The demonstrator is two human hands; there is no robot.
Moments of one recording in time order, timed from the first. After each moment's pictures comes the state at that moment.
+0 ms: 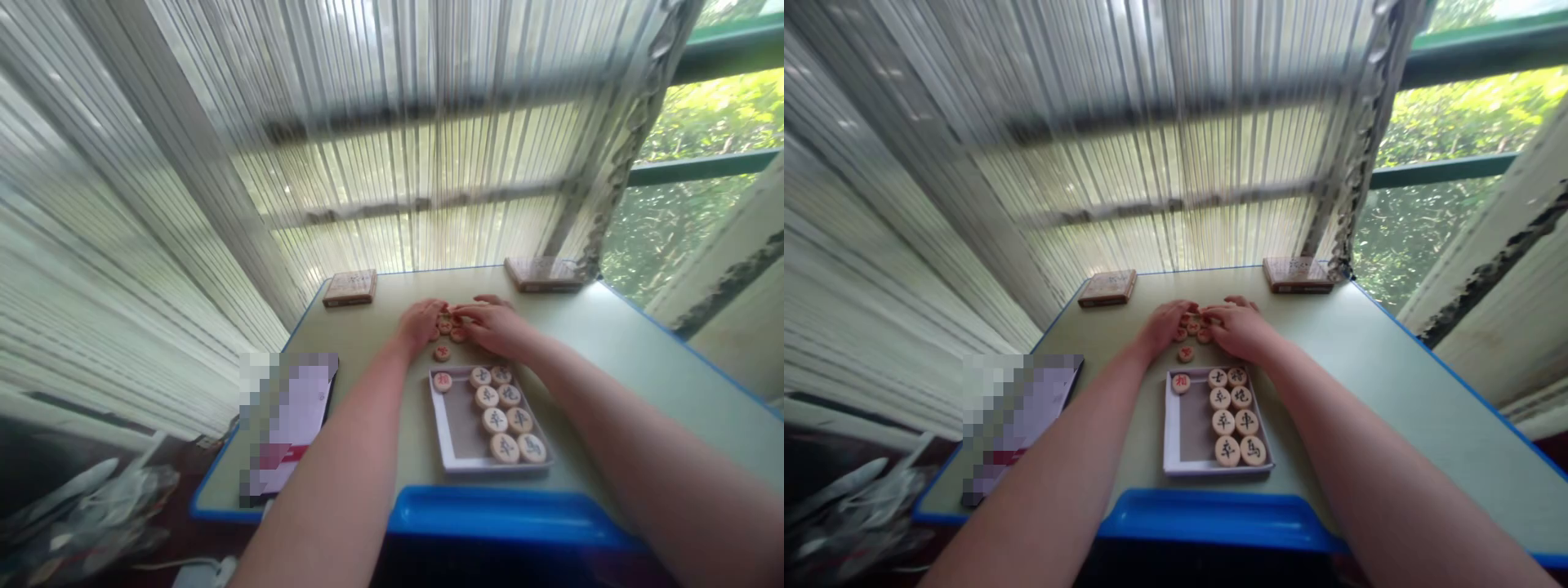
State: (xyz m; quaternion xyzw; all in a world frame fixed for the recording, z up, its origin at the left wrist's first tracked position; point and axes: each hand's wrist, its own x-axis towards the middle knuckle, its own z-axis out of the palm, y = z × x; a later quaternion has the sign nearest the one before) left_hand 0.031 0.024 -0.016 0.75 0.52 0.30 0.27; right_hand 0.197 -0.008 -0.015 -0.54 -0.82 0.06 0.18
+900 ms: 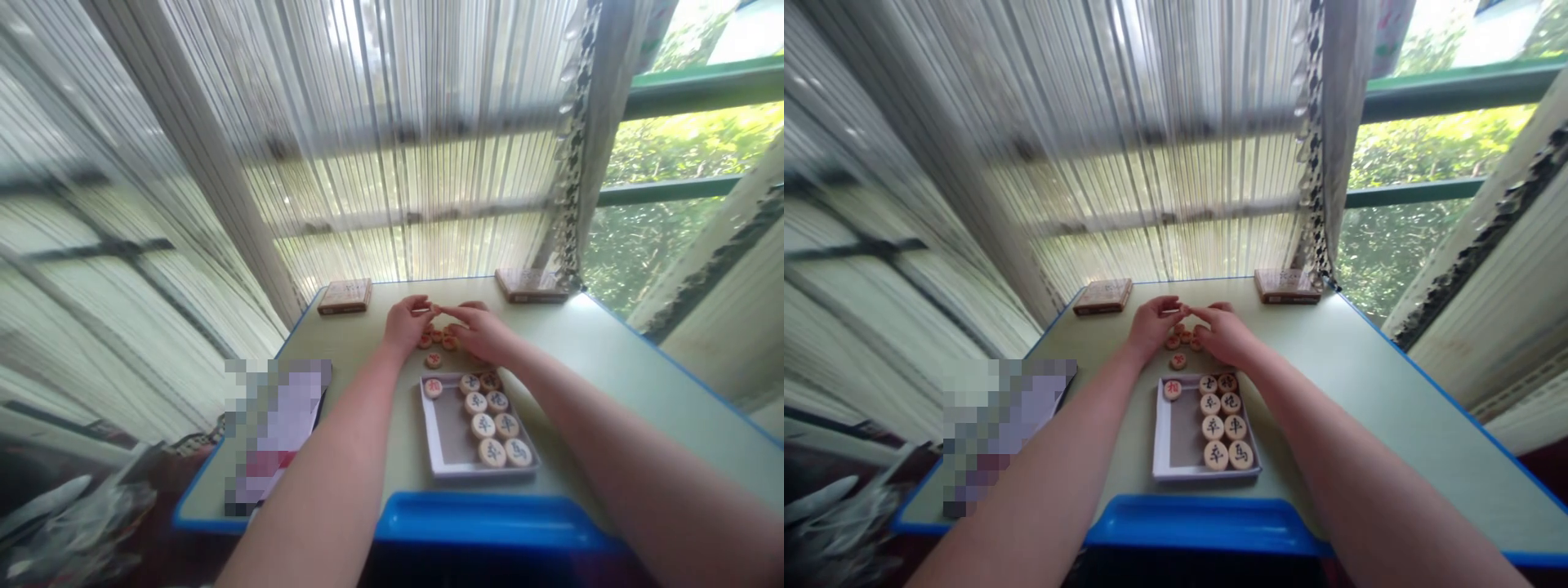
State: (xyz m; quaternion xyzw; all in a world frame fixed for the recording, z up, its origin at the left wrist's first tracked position) left_hand 0.030 0.028 -0.020 0.61 0.45 0.50 0.42; right_hand 0.184 -0.016 -0.006 -0.55 -0.77 0.13 0.30
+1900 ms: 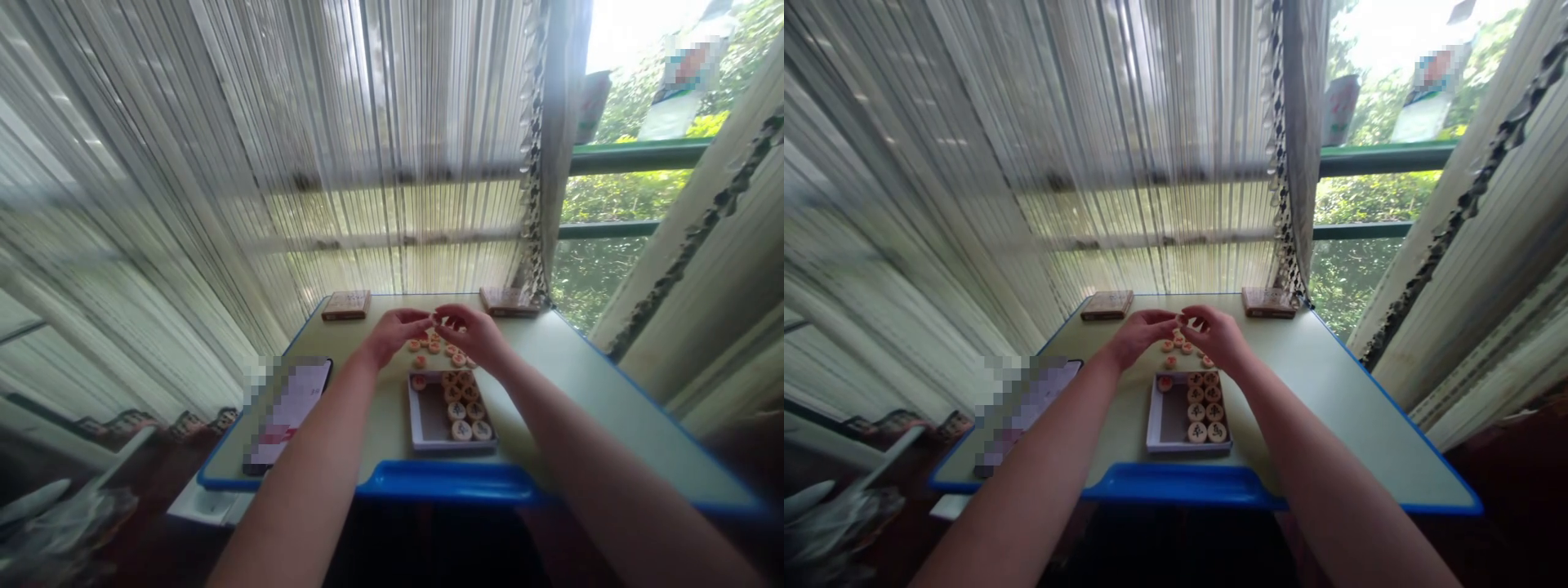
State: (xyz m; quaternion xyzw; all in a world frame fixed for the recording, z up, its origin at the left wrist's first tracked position) left_hand 0.015 -0.023 0.024 0.64 0.33 0.43 0.54; right_hand 0.189 -0.042 0.012 -0.39 -0.73 0.19 0.54
